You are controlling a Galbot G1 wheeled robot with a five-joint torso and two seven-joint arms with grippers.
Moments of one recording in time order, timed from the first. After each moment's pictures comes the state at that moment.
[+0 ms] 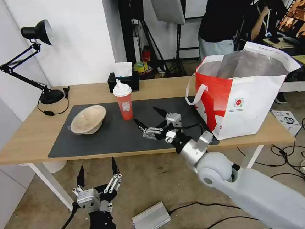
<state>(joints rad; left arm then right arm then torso) 1.92 -1.55 -0.29 -2.34 0.09 -0.29 -0.33 -0.64 0.94 -0.35 1.91 0.81 0.15 0.10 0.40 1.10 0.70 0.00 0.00</state>
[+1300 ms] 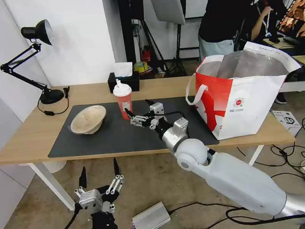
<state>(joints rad) 1.93 -1.57 -0.27 -2.33 0.11 -0.30 -0.32 -0.51 1.08 -0.40 1.76 0.79 0.01 0.27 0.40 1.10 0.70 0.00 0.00</state>
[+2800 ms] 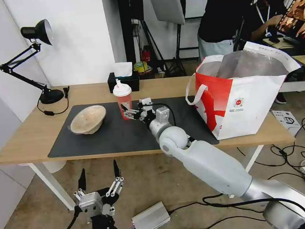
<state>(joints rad) 1.96 -1.58 -0.27 -2.34 0.13 -0.31 -0.32 -0.41 1.30 -0.40 1.47 0.80 -0.09 0.29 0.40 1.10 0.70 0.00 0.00</state>
